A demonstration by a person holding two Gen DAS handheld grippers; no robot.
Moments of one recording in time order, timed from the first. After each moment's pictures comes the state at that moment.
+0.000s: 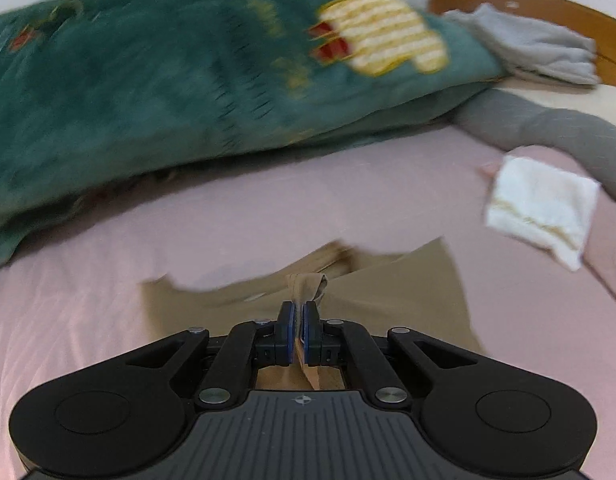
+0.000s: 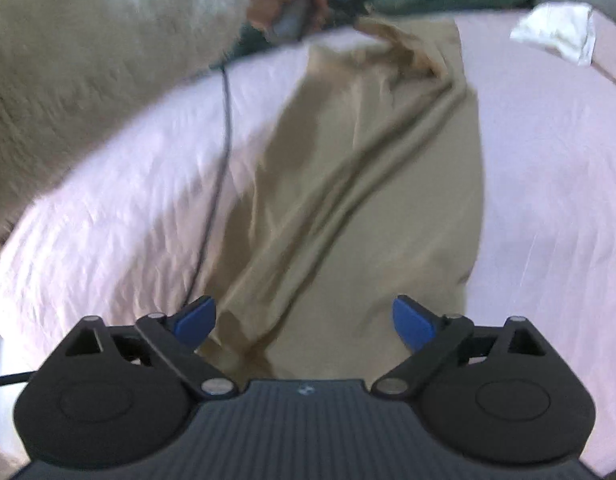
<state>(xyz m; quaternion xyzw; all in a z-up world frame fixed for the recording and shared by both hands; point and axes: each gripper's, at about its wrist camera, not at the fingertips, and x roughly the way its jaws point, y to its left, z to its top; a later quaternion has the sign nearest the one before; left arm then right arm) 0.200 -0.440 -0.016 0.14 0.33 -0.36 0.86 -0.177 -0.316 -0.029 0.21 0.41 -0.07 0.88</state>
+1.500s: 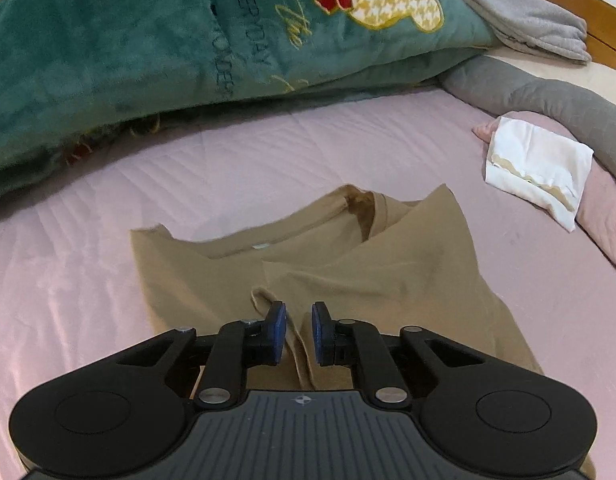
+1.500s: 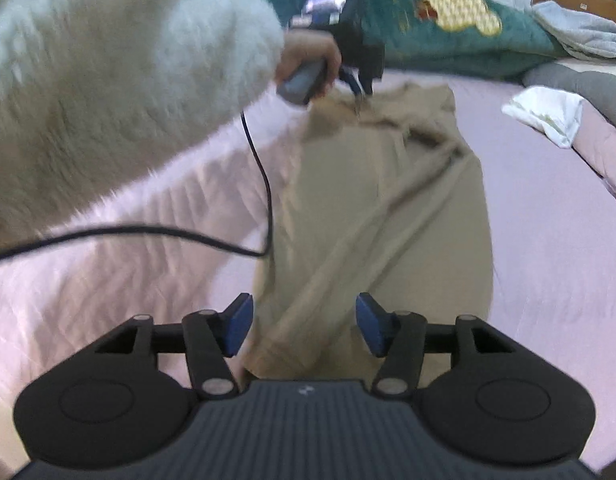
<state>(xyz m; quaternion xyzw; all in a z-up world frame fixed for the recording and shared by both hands) 0.224 -0.433 -0.040 0.14 0.37 -0.40 0.83 -0.157 -0.261 -0.011 0.11 0.36 -0.13 0.92</state>
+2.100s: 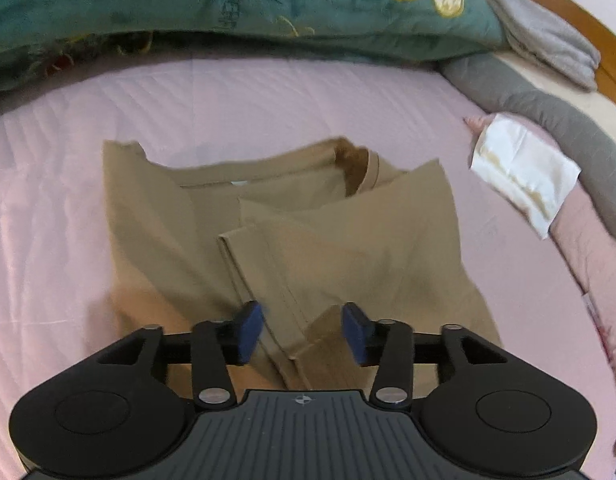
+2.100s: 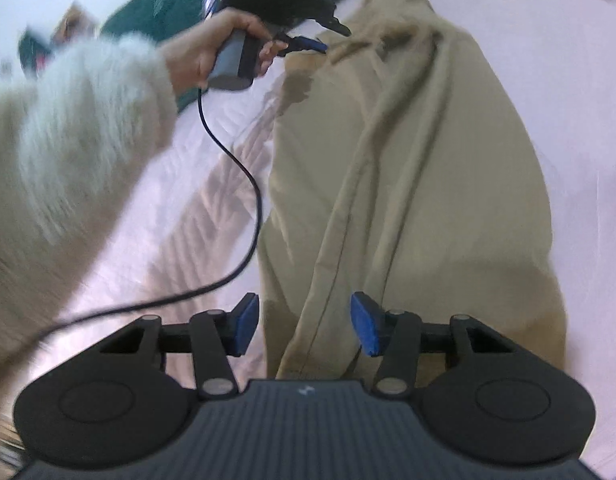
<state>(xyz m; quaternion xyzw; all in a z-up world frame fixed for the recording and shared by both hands) 0.230 -0.430 -0.072 0.07 0.46 -0.41 0.79 -0.154 -0.338 -0.060 0.38 0.36 -0.07 0.85</state>
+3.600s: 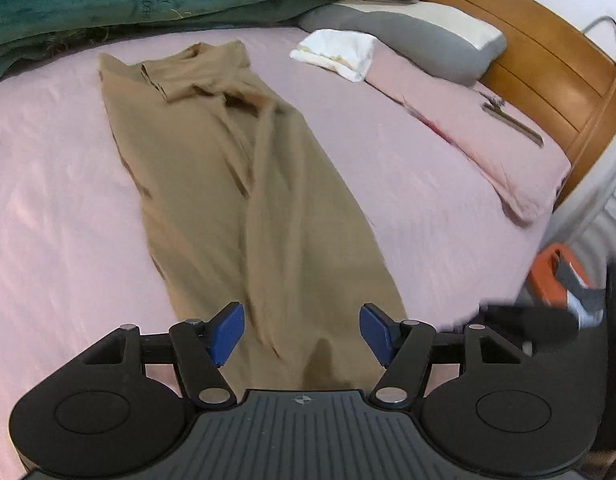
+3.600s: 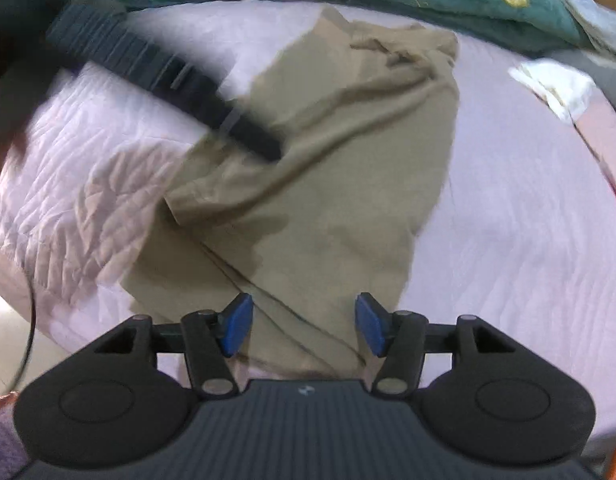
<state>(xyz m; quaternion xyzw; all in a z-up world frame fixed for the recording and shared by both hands) -0.097 -0.179 -0.034 0.11 0.39 -0.51 0.76 -0.216 -0.303 -0.045 0.04 0.46 -0.10 0.88</state>
